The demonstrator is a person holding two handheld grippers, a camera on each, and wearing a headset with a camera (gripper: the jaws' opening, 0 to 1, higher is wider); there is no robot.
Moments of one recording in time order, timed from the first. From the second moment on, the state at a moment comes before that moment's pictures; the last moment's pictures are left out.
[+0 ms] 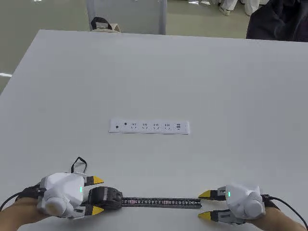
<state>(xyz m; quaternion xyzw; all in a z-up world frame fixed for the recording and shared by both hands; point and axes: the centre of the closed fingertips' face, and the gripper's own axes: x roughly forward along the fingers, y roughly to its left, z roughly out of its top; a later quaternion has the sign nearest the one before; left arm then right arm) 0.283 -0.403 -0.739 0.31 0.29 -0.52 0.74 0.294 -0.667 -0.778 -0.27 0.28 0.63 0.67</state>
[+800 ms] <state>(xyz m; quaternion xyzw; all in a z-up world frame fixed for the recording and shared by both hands) 0.232 -0.388 -0.716 0.17 0.30 -0.40 0.85 0.268 -0.690 -0.736 -0.18 0.28 0.50 0.80</state>
